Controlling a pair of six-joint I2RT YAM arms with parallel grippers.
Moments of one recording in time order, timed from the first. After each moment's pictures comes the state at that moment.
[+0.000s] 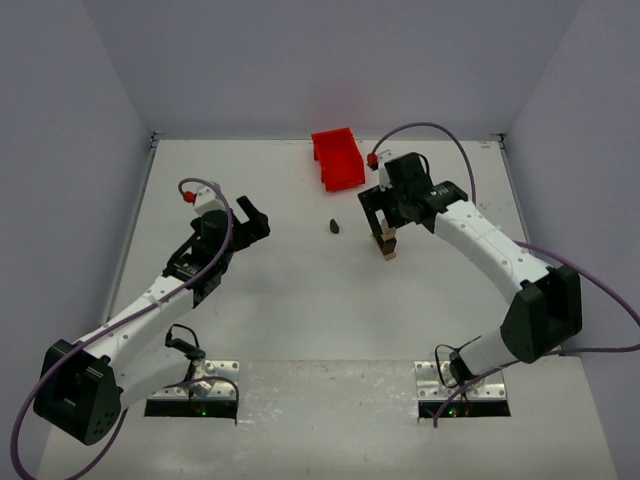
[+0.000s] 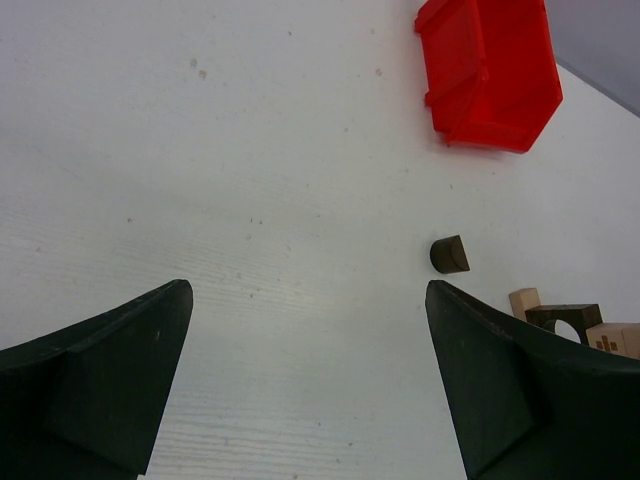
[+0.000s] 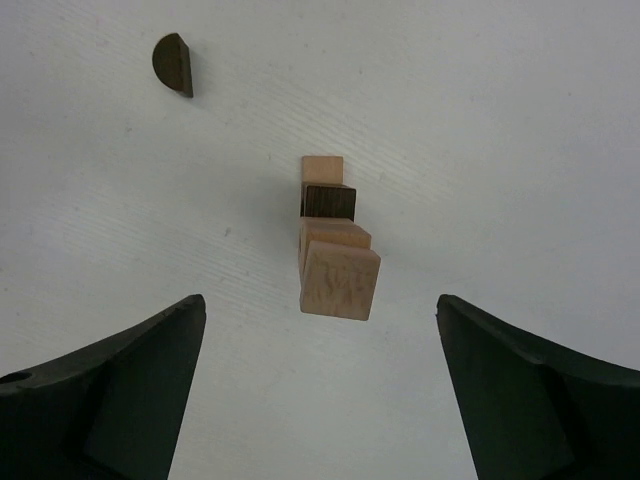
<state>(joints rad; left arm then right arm) -0.39 1.01 0.59 -0.03 -0.35 -0.67 0.47 1.49 1.23 -0.64 0.12 -0.03</state>
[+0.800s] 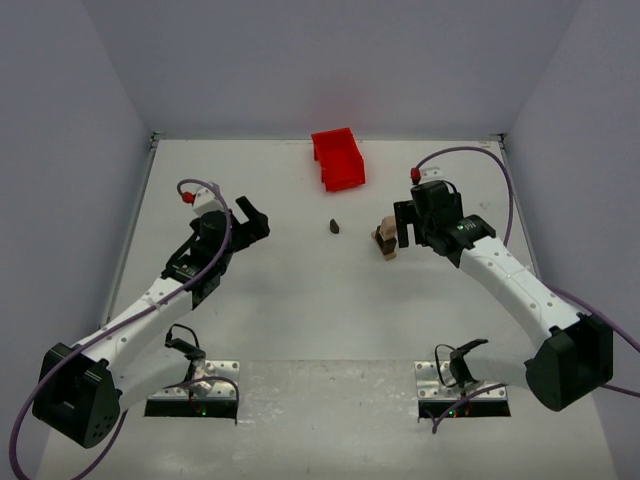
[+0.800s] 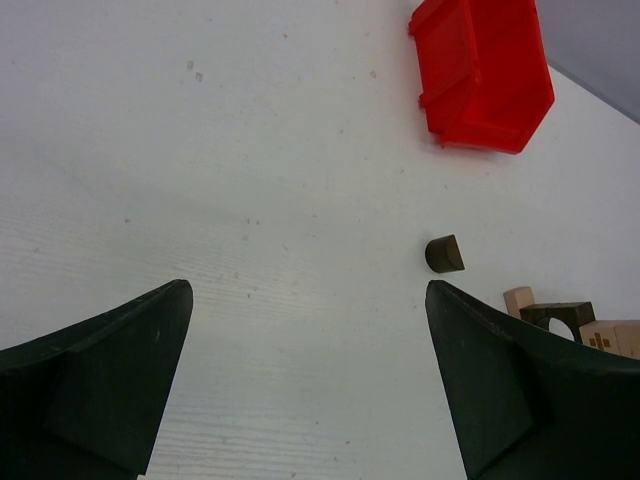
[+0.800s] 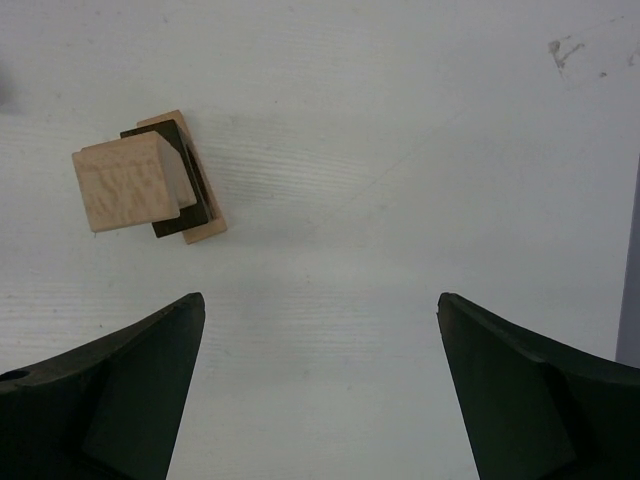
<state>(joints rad) -0.39 0.99 0.59 -0.03 -0.34 -0.67 0.43 1.21 0.95 -0.59 0.39 0.14</state>
